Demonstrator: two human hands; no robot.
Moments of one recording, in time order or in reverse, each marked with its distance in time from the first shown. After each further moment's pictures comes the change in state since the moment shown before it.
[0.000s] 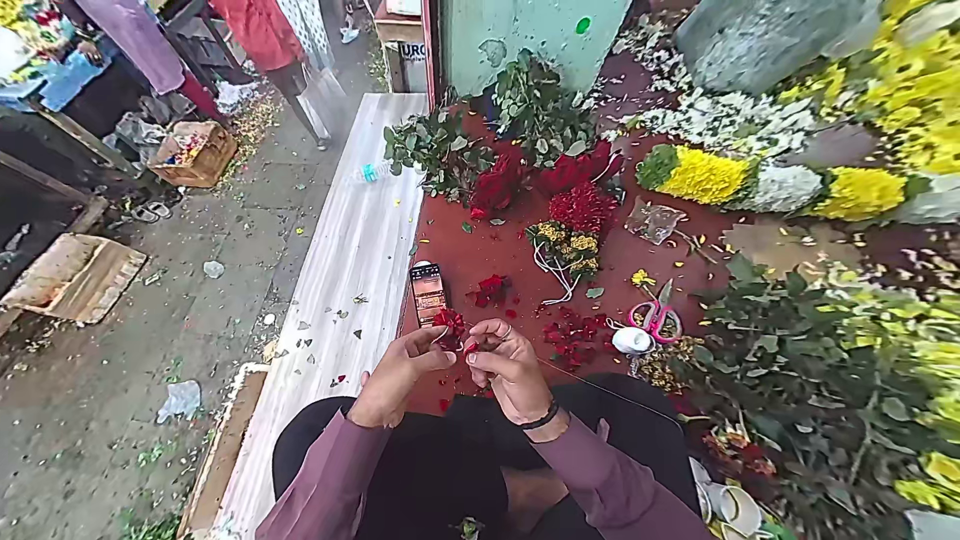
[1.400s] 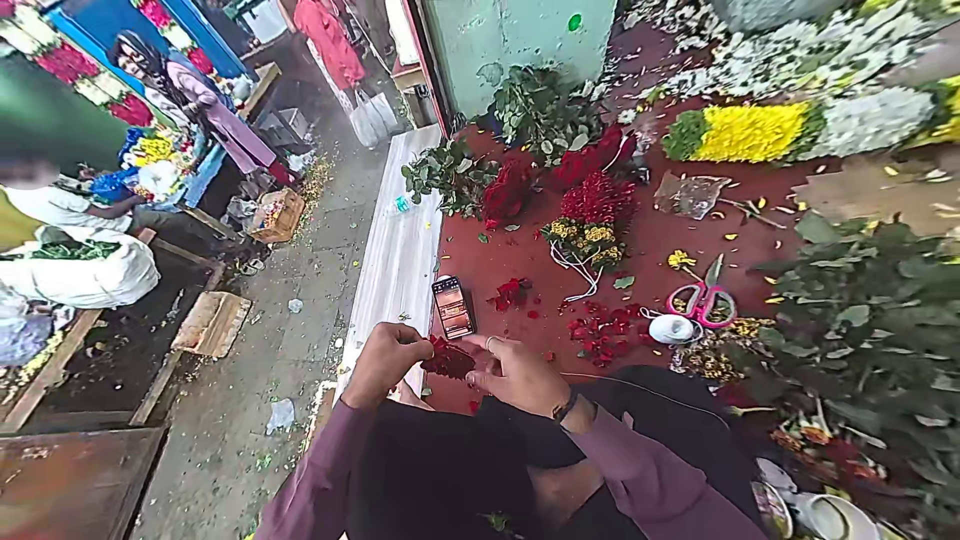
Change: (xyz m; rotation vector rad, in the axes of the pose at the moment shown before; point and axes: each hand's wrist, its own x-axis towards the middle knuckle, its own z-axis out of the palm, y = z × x) left_hand -0.016 0.077 -0.001 0.849 0.226 -0.020; right_hand -0.001 -0.025 -0.023 -1.119 -0.282 -0.094
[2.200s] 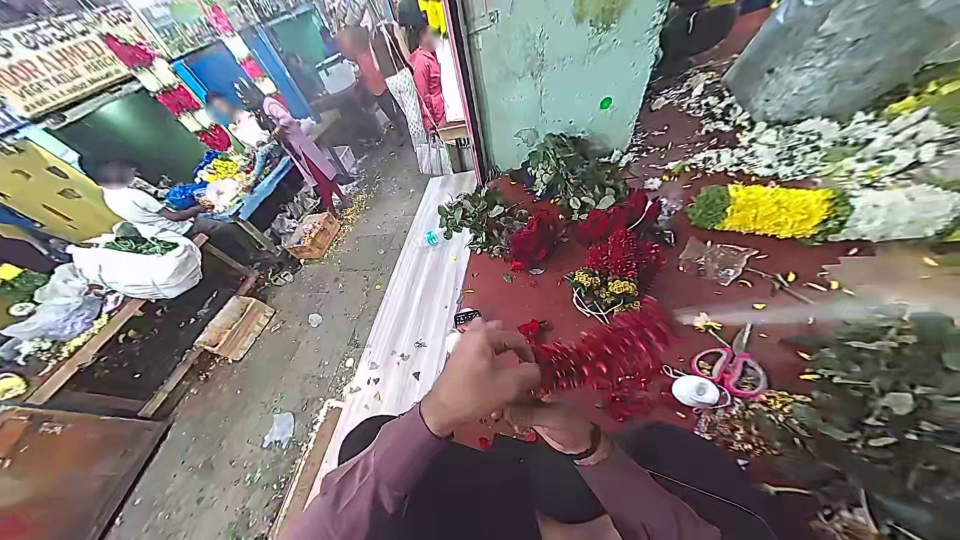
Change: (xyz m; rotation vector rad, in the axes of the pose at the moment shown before) left_hand -0.013 0.096 0.041 0.026 -0.013 0.608; right_hand -0.009 0.011 0.001 1.121 -0.173 -0.329
